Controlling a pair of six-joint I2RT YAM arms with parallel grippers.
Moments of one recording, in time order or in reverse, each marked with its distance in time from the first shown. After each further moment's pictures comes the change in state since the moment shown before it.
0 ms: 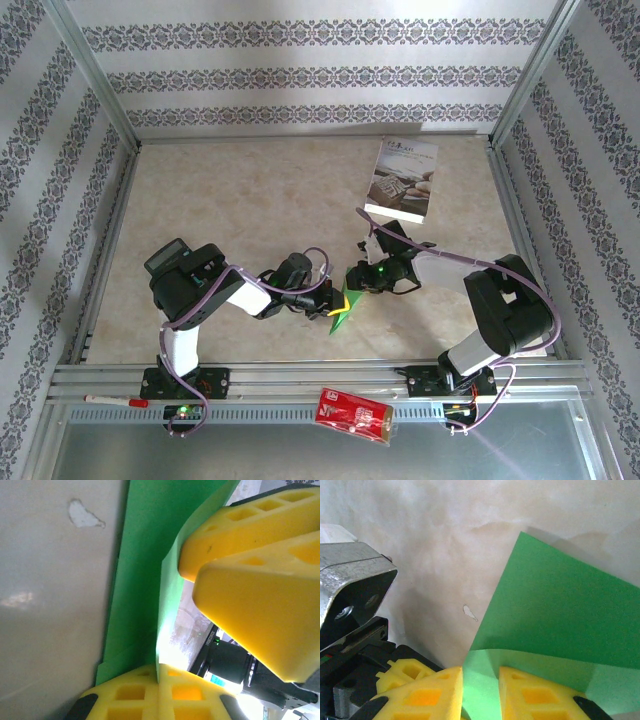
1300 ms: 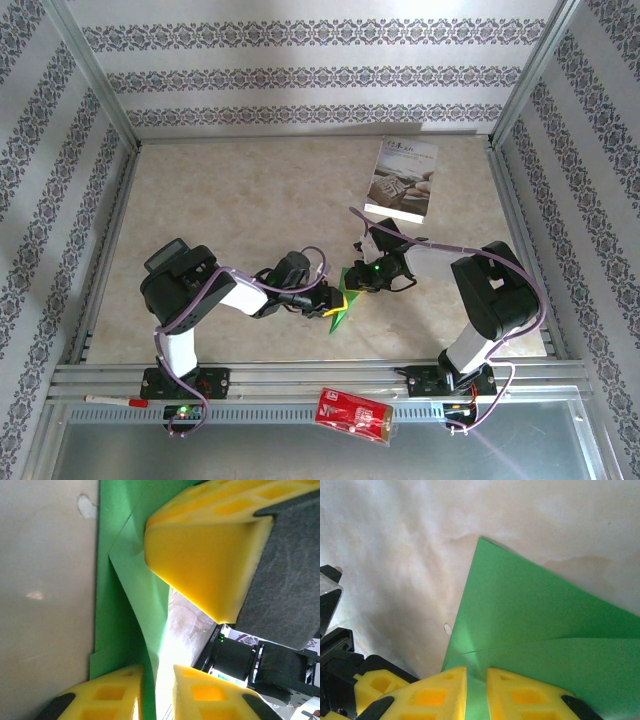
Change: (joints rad) left arm 0.012 -0.060 -0.008 -0.096 -0.008 0.052; right arm 0.000 0.105 0.051 -0.014 -0.001 -0.040
